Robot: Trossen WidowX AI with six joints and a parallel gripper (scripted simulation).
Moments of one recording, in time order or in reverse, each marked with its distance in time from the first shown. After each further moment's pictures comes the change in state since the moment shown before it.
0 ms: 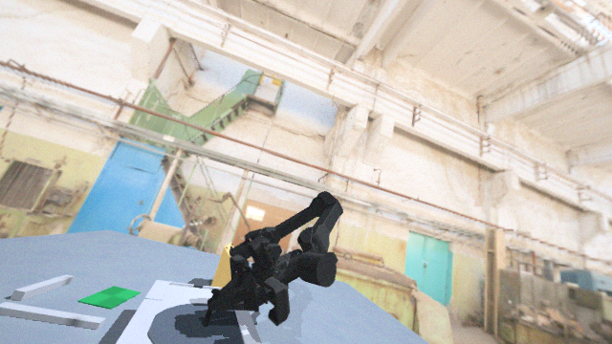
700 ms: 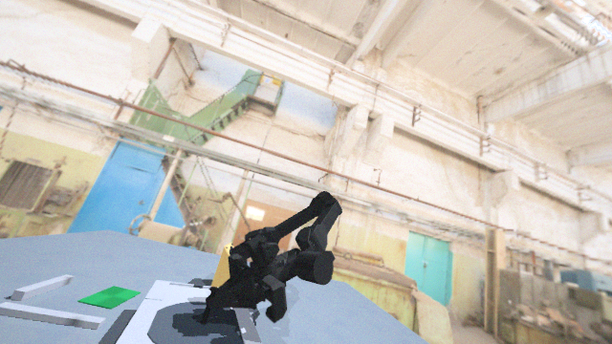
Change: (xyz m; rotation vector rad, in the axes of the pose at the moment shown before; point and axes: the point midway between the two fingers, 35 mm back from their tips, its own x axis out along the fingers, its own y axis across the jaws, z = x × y) arm 0.000 -0.007 0.001 0.004 -0.002 0.000
